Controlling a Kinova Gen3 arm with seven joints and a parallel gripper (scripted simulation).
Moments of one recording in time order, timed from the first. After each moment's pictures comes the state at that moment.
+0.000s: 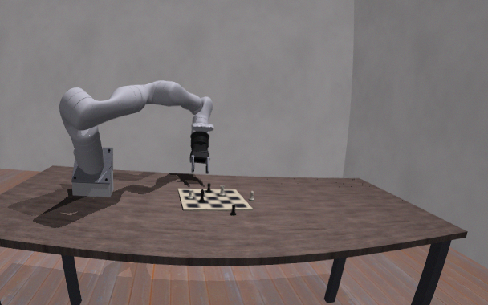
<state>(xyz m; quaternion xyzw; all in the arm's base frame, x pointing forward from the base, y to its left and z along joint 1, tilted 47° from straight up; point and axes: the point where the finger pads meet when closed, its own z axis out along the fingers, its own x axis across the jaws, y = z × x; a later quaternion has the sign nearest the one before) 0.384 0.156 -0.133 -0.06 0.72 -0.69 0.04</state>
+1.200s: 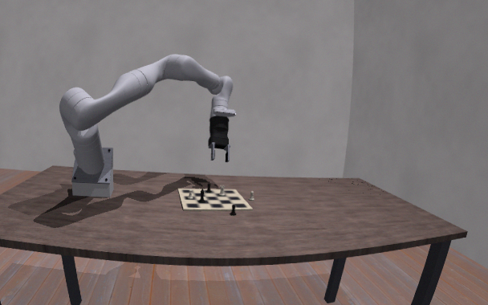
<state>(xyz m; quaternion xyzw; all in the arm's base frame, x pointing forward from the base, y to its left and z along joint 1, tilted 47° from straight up) 0.448 0.187 -0.070 -0.11 0.78 -0.62 0.00</state>
